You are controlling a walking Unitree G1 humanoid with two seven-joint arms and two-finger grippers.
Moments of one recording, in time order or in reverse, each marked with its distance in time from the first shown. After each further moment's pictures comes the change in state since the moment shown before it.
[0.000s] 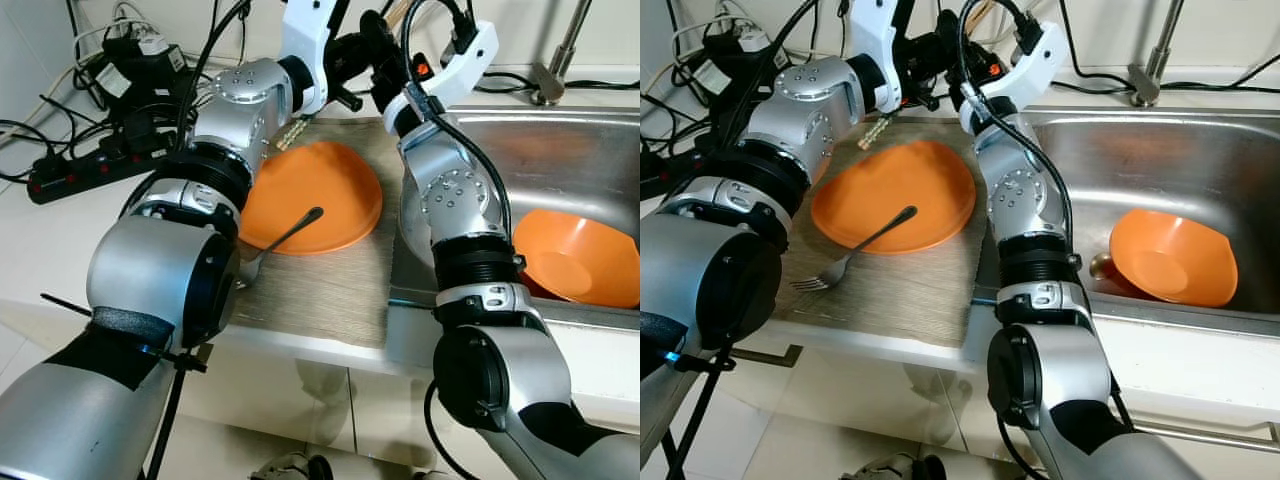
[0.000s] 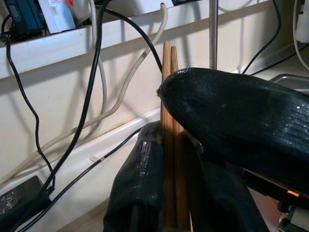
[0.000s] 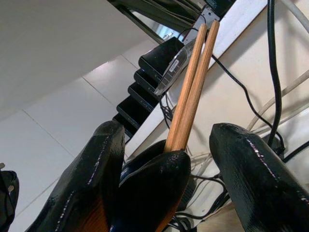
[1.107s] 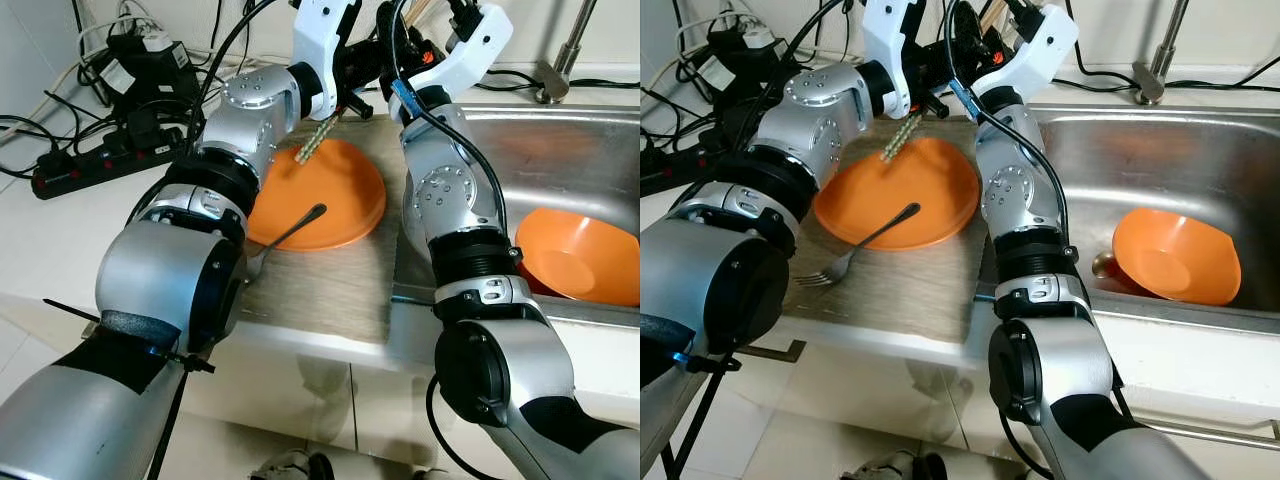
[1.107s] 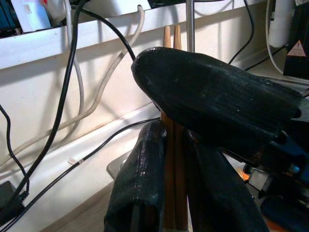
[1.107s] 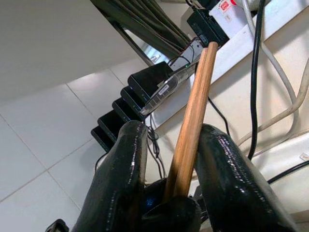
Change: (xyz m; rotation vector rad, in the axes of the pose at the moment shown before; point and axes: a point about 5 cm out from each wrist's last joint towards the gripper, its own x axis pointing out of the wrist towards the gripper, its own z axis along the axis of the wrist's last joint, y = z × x) left arm 0.003 -0.009 -0.002 -0.027 -0.017 -0.077; right arm 0.005 0.002 0.008 -0.190 -0.094 -0.049
